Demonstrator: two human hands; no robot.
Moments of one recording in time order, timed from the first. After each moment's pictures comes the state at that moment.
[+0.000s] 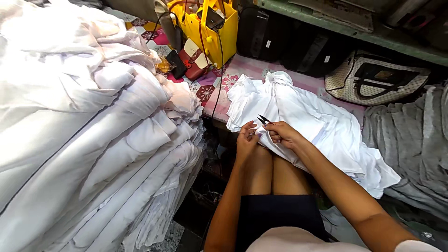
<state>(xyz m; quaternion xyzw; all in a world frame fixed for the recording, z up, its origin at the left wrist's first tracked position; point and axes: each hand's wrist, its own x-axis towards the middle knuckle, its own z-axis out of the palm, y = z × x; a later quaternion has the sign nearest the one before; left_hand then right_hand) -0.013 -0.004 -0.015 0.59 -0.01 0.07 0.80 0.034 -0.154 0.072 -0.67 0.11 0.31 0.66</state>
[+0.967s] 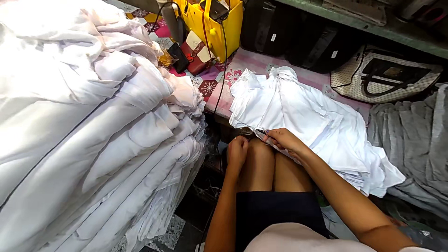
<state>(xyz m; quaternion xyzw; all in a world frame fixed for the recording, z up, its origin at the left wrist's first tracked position) -0.045 0.038 0.002 0.87 0.11 -0.08 0.48 0.002 -0.146 0.079 -0.81 0.05 0.30 0.50</state>
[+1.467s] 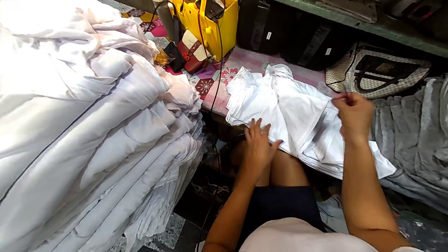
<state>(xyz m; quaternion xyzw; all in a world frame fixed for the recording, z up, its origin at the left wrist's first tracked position) -0.050 -0.040 0.029 0.90 -0.08 0.05 0.43 0.014 -0.278 0.131 -0.89 0.09 -0.17 0.41</state>
